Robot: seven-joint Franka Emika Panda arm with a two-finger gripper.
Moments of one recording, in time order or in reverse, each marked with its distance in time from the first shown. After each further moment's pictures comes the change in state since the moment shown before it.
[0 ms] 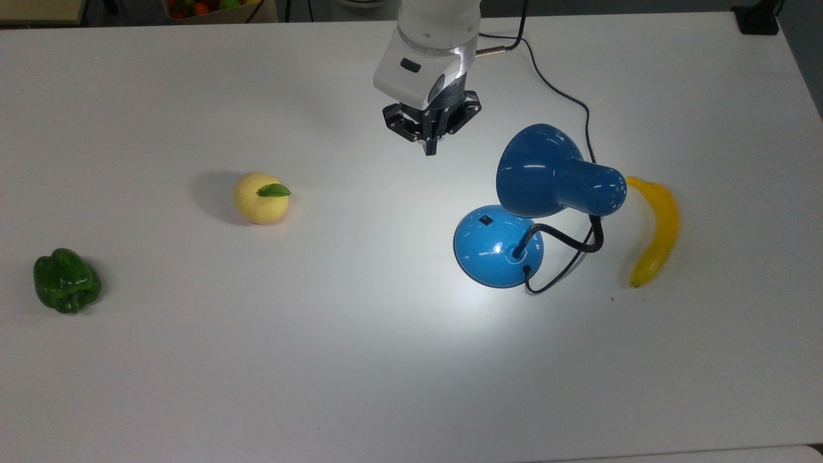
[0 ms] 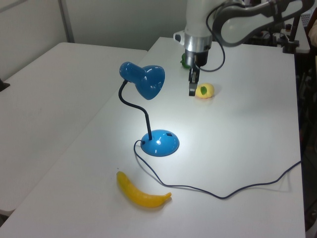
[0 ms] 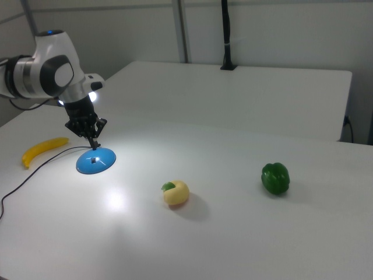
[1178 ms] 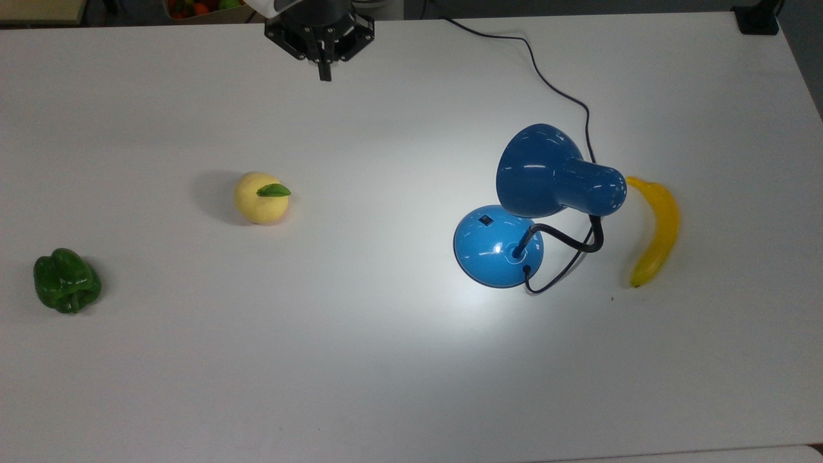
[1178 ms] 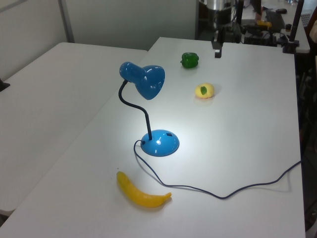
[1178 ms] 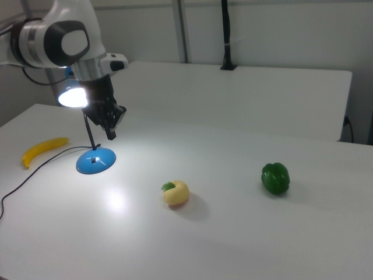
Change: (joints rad) arm -0.113 -0.140 -0.090 0.066 0.000 -0.305 0.007
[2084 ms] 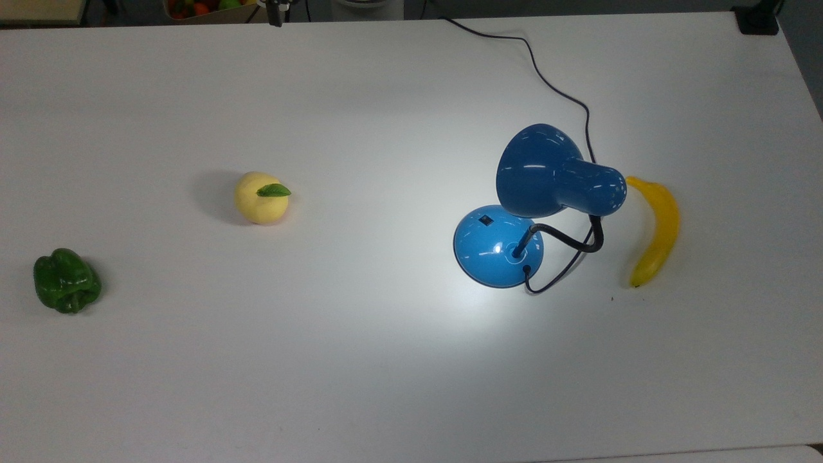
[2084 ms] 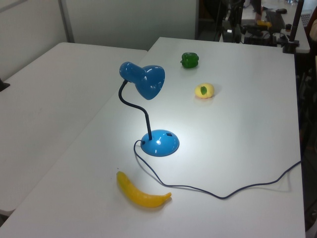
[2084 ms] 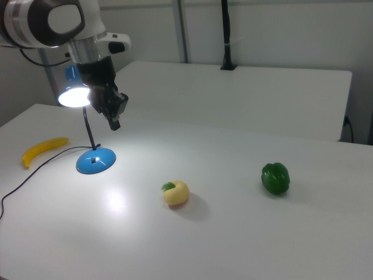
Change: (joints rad) arm -0.081 -0.122 -0.019 0.005 -0.015 -0.099 0.068
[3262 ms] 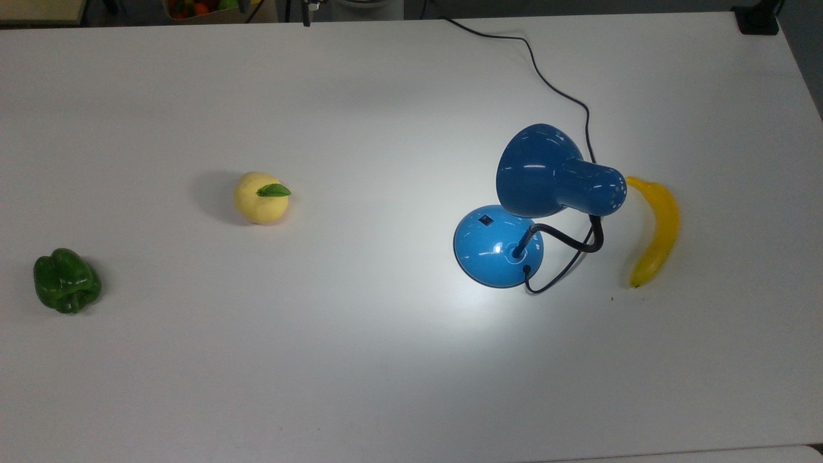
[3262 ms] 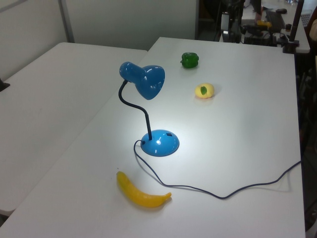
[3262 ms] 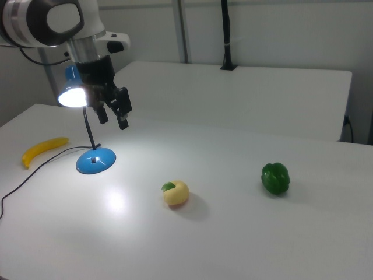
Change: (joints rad) arm 0.002 -0.004 0.000 0.000 -0.001 0.000 0.038
